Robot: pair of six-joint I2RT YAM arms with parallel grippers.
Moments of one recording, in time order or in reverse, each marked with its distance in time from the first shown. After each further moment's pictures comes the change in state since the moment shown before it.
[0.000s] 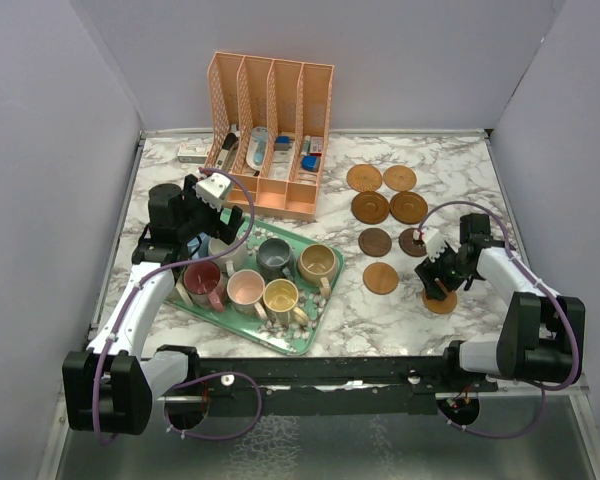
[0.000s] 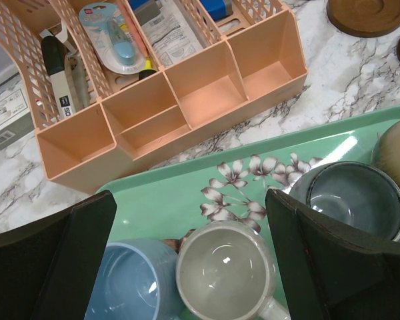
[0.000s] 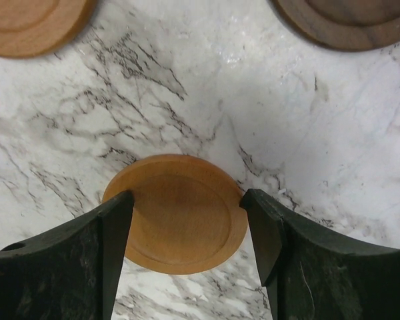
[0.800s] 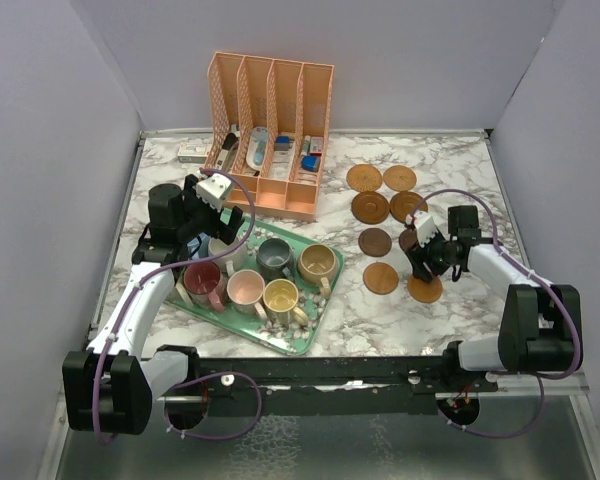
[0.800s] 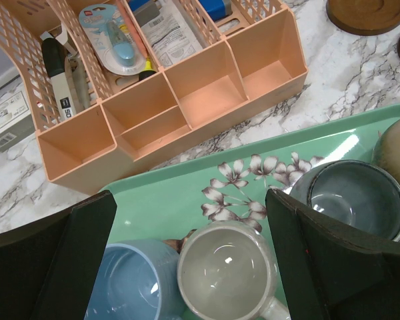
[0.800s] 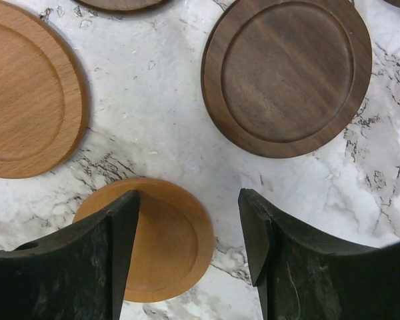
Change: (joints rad) left arm 0.000 0.000 0.000 0.000 0.003 0.011; right arm 0.098 0.046 -0.001 0.273 -0.011 0.164
